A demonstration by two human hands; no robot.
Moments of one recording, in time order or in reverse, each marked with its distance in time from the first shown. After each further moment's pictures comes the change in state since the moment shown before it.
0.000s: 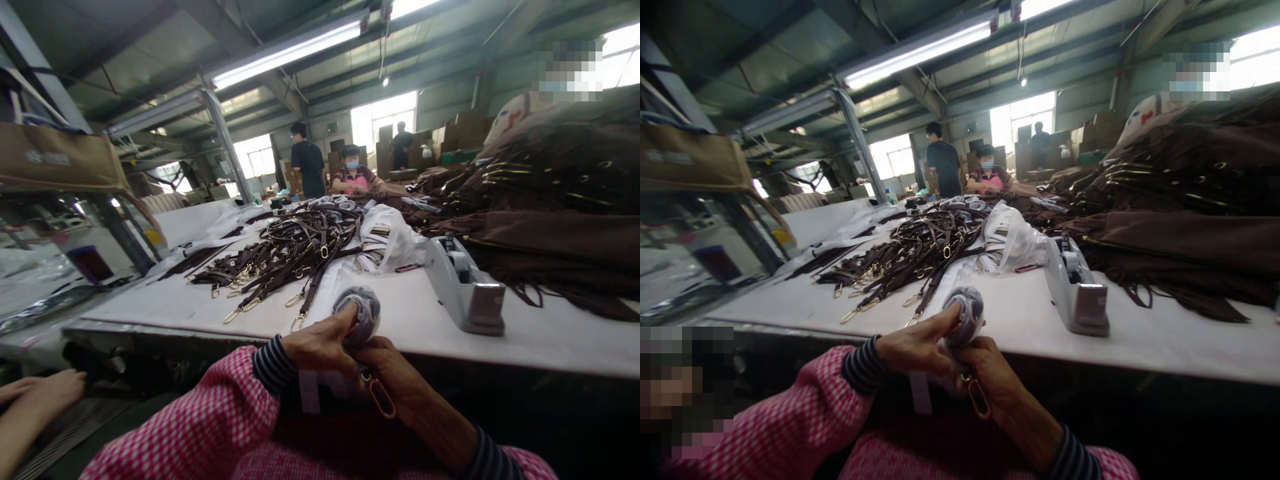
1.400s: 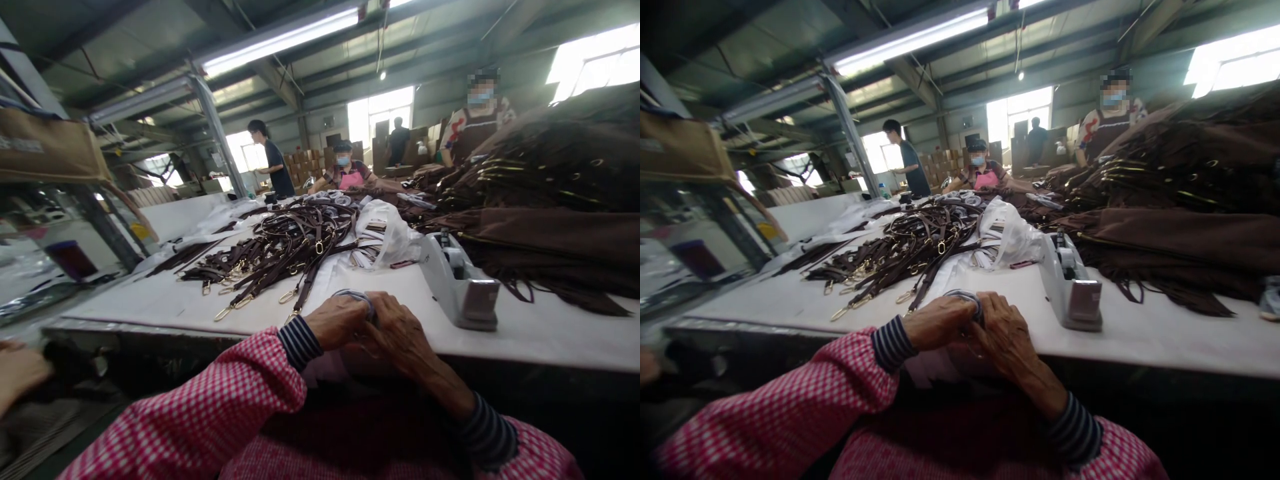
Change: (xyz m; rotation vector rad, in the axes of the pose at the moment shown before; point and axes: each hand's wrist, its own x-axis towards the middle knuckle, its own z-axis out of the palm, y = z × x) left_hand 0.052 -0.032 0.003 0.599 0.065 0.274; right_hand 0.018 -0.032 -0.053 -1.675 0.364 -0.800
